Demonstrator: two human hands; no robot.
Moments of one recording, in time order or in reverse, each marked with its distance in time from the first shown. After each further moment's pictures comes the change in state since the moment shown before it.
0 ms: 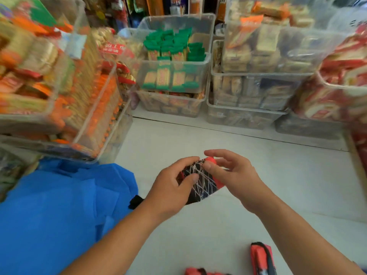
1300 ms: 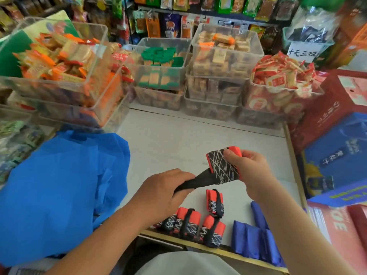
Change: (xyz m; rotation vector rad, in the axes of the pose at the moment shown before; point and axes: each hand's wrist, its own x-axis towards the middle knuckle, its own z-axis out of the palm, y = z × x) left_hand -0.216 0.078 0.057 0.521 -0.073 0.389; right_hand -0.205 -0.001 -0.085 0.089 0.300 0.037
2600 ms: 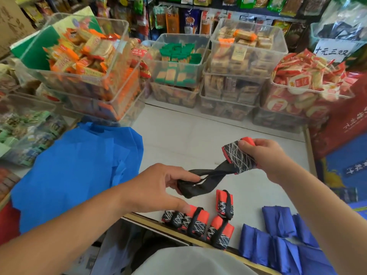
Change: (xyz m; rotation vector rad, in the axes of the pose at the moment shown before) left_hand -0.011 0.008 -0.051 -0.473 -0.312 -0.285; right_hand 0.050 -0.019 -0.013 -0.258 -0.118 0.004
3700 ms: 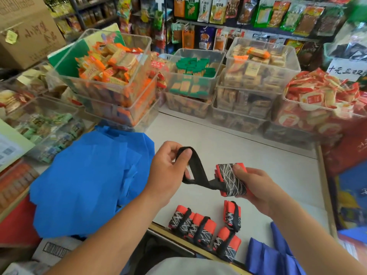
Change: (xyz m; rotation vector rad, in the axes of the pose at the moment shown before) left_hand 0.030 -0.004 0.017 -0.422 0.834 0.107; right_hand -0.032 0.030 0.041 0.223 -0.285 0.084
